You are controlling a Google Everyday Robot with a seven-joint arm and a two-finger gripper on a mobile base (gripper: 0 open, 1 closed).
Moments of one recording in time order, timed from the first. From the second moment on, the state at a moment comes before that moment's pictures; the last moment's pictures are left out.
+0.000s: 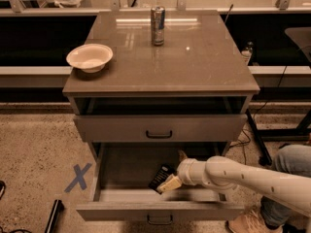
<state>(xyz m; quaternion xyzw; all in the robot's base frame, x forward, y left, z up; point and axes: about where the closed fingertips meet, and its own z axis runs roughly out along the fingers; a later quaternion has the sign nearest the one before) 0.562 -0.064 0.424 -0.46 0.78 0.18 0.39</state>
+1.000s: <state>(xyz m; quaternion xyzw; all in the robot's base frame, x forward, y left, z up) 0.573 -0.052 0.388 -0.46 0.78 0.20 0.37</state>
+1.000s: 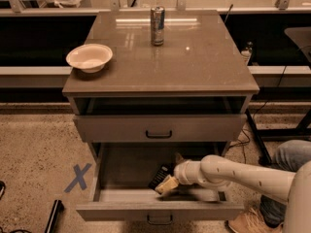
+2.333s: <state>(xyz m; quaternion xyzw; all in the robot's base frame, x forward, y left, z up) 0.574 -0.045 0.360 -0.47 0.78 0.20 0.37</state>
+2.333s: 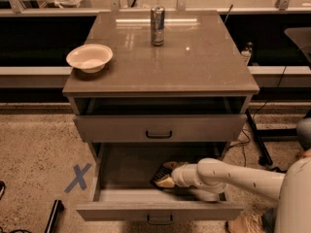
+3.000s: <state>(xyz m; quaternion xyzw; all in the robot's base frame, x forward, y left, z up) 0.572 -0.045 0.382 -0.46 0.75 0.24 0.41</state>
